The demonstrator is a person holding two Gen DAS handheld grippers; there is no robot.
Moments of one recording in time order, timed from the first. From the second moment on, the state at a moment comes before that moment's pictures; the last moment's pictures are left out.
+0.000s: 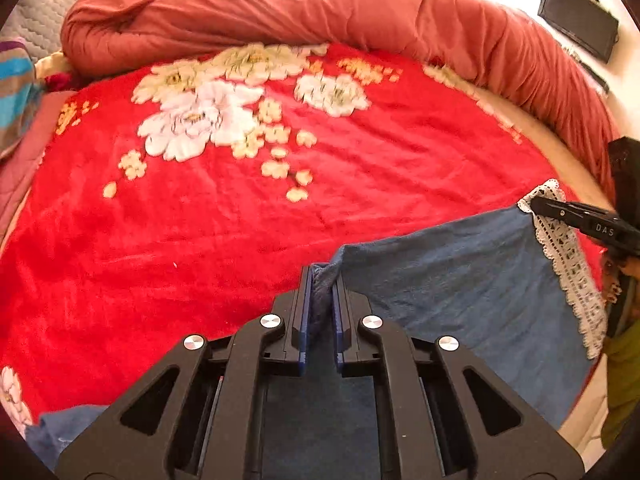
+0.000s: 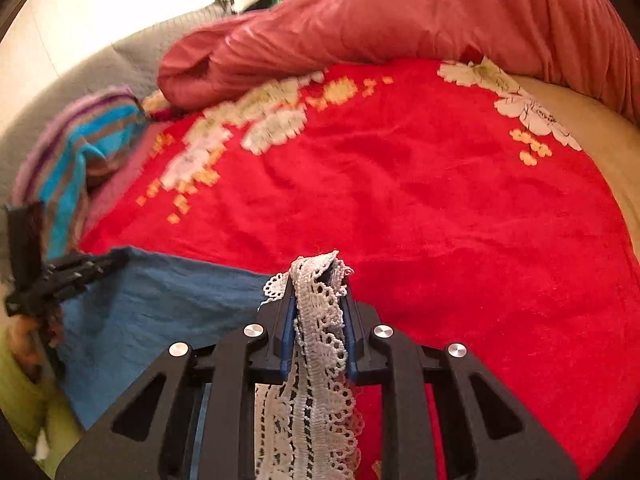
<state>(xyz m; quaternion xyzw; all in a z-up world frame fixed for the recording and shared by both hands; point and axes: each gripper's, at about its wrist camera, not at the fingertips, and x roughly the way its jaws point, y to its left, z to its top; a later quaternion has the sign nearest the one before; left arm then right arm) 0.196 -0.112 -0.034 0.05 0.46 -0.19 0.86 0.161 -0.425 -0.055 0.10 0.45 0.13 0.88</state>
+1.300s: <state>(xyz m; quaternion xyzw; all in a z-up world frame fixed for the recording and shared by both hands) 0.123 -0.030 -0.056 0.01 0.50 -0.14 0.86 0.052 -0.352 -0.052 0.02 0.46 0.07 0.89</state>
